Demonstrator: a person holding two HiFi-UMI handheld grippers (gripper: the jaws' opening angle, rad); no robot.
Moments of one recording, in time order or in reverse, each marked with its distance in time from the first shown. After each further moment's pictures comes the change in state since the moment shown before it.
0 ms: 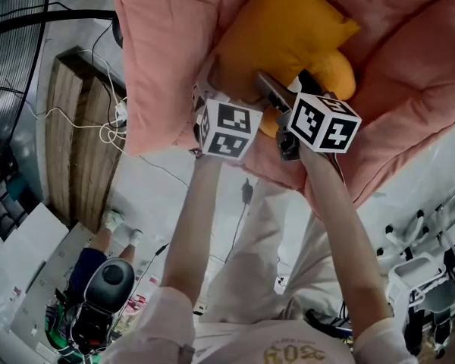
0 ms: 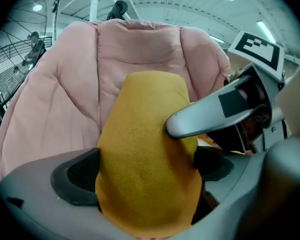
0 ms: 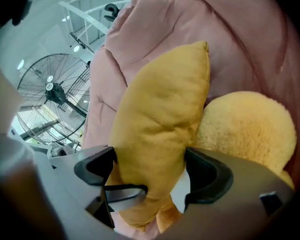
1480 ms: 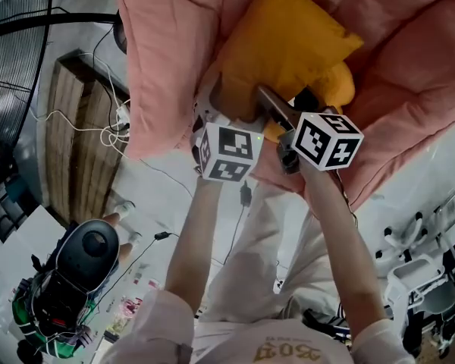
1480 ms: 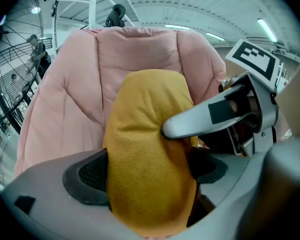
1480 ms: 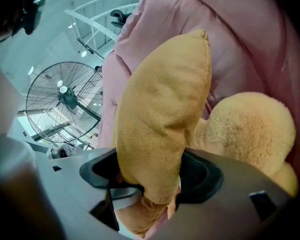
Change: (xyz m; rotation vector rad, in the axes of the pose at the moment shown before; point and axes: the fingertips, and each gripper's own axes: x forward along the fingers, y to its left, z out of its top) left arm -0.034 -0.009 0.004 0.009 0.019 0.026; right arm -0.015 0.022 -0.003 -0.010 -0.011 0.111
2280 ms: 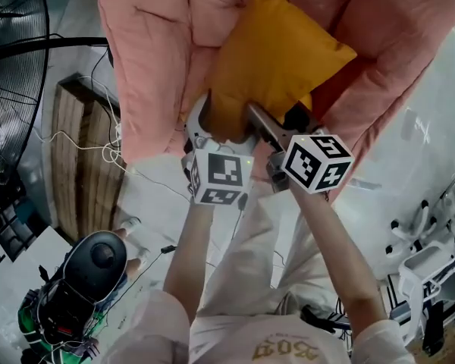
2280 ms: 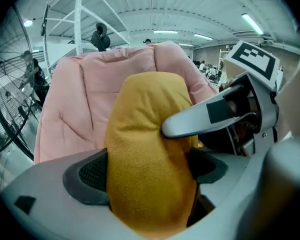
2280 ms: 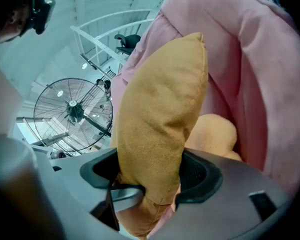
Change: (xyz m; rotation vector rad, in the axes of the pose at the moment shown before) left arm -0.054 -0.068 0.027 0.104 -0.066 -0.010; right arm -0.094 0.012 0.001 0.038 -0.140 -0.014
